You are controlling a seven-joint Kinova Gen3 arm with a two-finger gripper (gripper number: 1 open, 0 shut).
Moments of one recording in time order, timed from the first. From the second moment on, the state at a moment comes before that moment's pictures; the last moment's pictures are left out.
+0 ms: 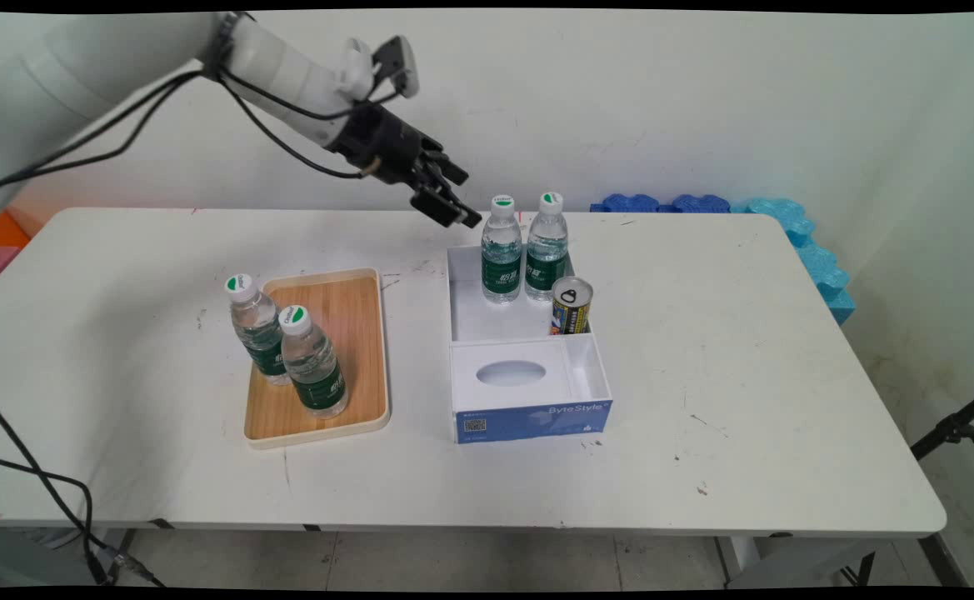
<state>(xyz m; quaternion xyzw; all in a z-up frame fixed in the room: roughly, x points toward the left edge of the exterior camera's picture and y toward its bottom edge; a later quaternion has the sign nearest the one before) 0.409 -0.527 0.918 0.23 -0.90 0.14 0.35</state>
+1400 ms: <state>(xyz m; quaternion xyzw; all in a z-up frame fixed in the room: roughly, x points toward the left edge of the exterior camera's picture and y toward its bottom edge) 0.378 -0.556 0.896 0.21 -0.91 0.13 0.34</state>
